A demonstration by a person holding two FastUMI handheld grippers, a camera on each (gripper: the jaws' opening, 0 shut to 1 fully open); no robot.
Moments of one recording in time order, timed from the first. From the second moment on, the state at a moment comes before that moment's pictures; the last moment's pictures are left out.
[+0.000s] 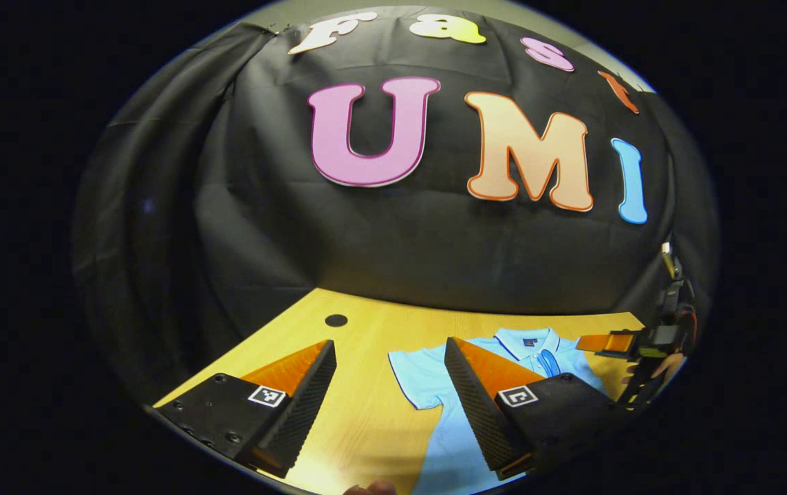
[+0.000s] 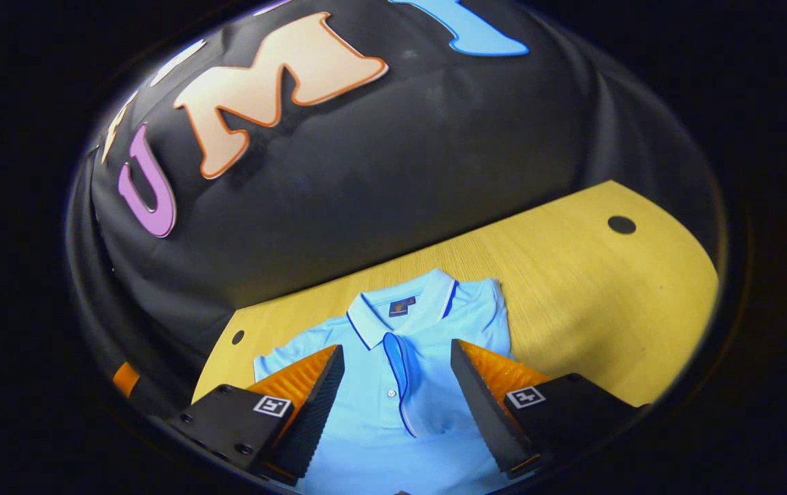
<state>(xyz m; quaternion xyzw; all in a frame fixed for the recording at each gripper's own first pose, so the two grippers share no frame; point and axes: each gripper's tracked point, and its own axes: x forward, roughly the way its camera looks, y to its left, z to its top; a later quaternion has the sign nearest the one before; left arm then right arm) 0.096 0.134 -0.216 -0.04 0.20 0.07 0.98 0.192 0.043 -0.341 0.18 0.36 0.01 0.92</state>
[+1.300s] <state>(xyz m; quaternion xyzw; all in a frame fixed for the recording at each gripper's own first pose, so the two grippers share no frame) 0.184 0.114 -0.422 -0.05 0.37 0.12 0.92 0.058 -0.092 -0.305 0.11 0.38 -0.07 0.92</state>
